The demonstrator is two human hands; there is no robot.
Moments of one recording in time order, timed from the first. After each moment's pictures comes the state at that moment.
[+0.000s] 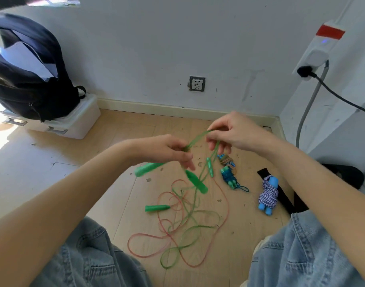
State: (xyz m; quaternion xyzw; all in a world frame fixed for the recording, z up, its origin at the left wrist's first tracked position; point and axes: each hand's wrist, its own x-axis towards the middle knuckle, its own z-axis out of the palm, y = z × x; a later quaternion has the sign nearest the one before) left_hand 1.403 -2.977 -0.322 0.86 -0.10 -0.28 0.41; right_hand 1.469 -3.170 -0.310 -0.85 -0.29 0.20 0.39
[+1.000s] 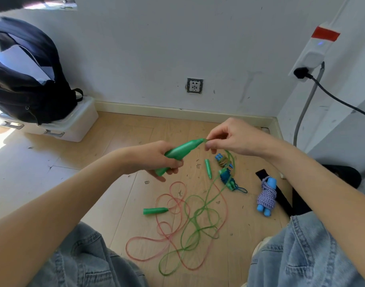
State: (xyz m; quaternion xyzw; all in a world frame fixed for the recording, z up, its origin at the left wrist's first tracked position) left_hand 1.397 -2.976 -0.328 0.86 0.02 -0.29 0.43; right_hand 1.473 -3.178 -0.311 -0.88 -0.32 0.18 0.28
